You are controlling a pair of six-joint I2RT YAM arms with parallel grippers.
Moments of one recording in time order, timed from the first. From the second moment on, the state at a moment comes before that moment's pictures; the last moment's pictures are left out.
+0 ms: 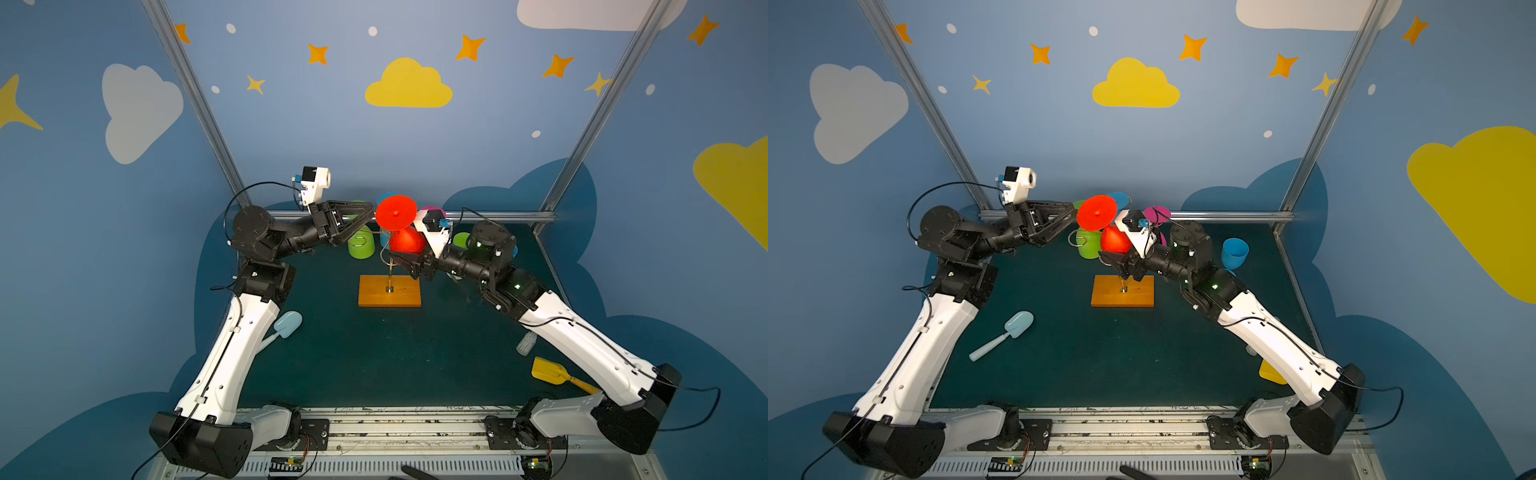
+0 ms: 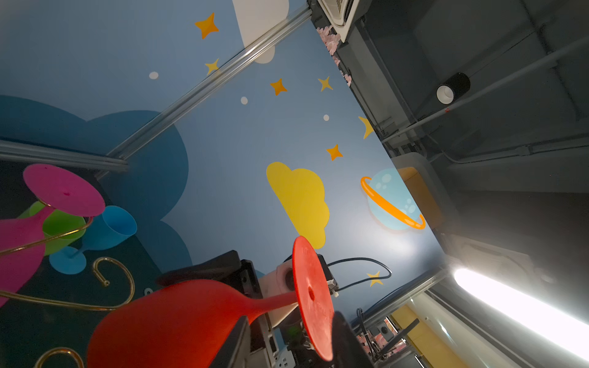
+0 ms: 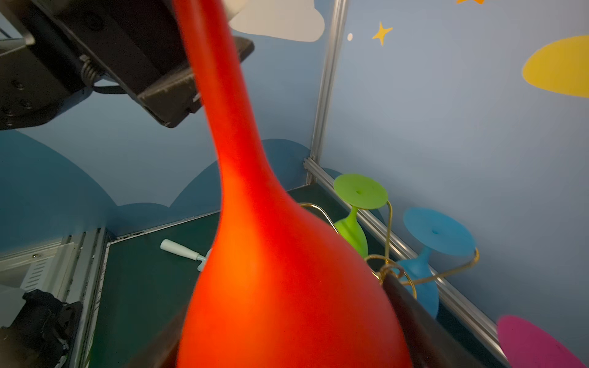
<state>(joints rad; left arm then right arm) -0.19 1.24 1.38 0.27 1.01 -1.34 0.78 1.29 1.40 -0.20 -0.27 -0.12</state>
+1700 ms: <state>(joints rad) -0.54 1.26 1.22 0.29 0.62 0.48 0.78 1.29 1.61 -0.87 -0.21 0.06</state>
